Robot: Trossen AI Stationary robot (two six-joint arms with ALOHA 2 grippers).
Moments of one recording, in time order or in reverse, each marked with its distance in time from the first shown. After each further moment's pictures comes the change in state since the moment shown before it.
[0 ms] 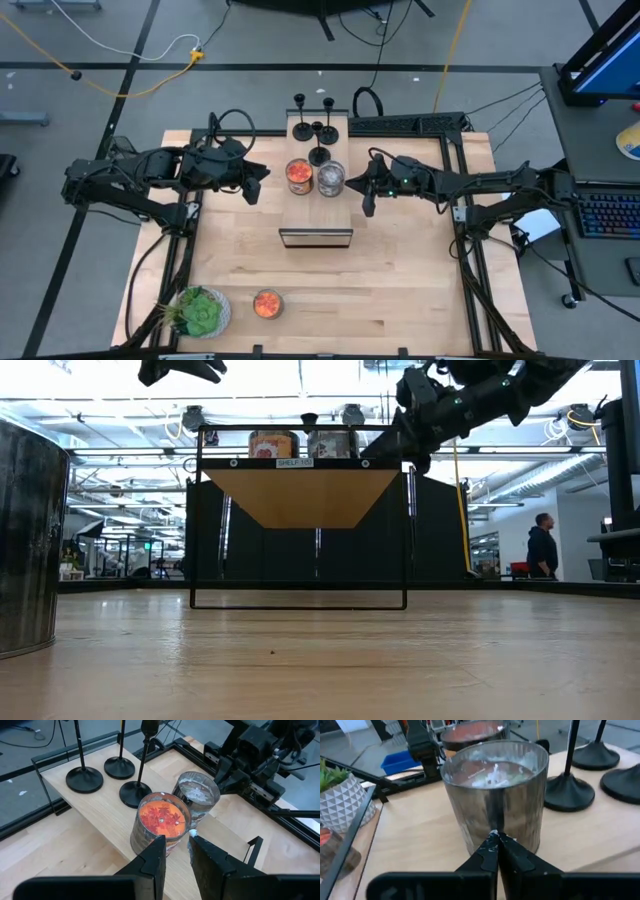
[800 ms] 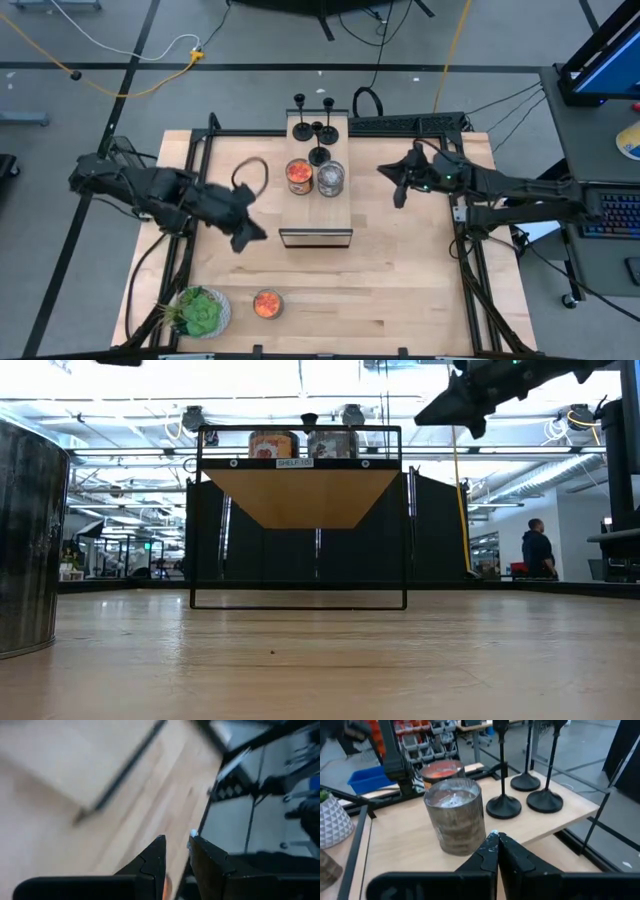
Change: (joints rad) left arm -0.269 0.061 0.001 -0.050 0.401 -0.358; right arm -0.004 -0.400 -0.009 -0.347 0.168 -0.025
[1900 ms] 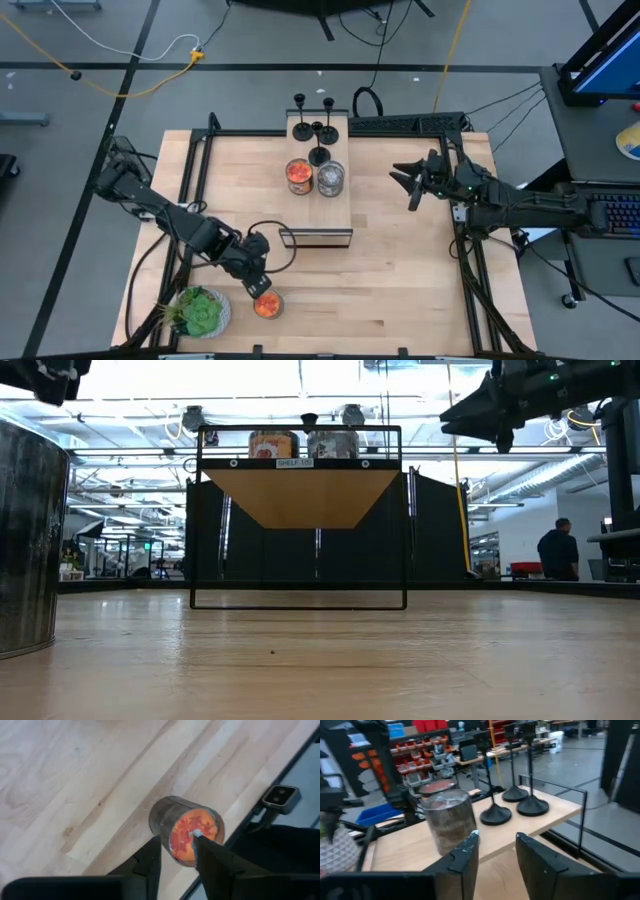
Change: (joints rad) left arm -0.247 0.330 -0.001 -0.138 0.024 -0.310; right arm -0.005 -0.263 -0.257 0.176 0.030 0.057
